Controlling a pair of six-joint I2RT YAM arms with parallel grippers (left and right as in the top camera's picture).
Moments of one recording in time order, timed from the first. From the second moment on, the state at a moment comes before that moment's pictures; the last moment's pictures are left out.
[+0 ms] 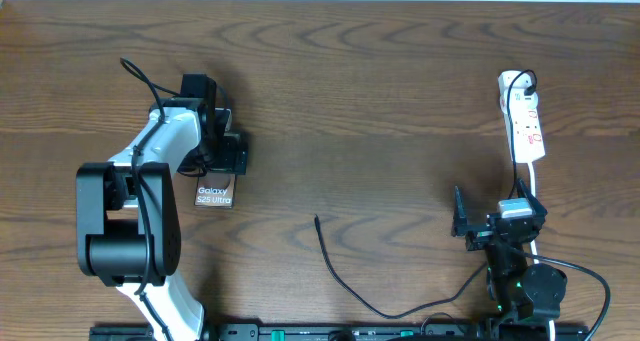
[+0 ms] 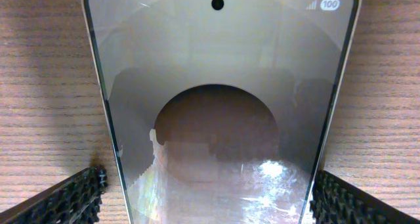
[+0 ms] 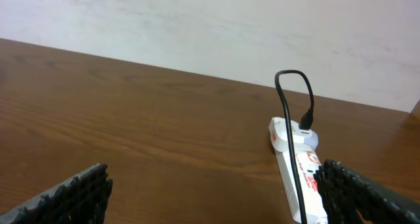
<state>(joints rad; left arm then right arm) -0.02 1.92 1.19 -0.78 0.01 0.04 -0.05 0.01 0.01 -0.06 -0.16 -0.14</state>
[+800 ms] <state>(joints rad) -0.02 1.92 1.19 -0.78 0.01 0.04 -0.05 0.01 0.01 -0.06 -0.16 -0.14</state>
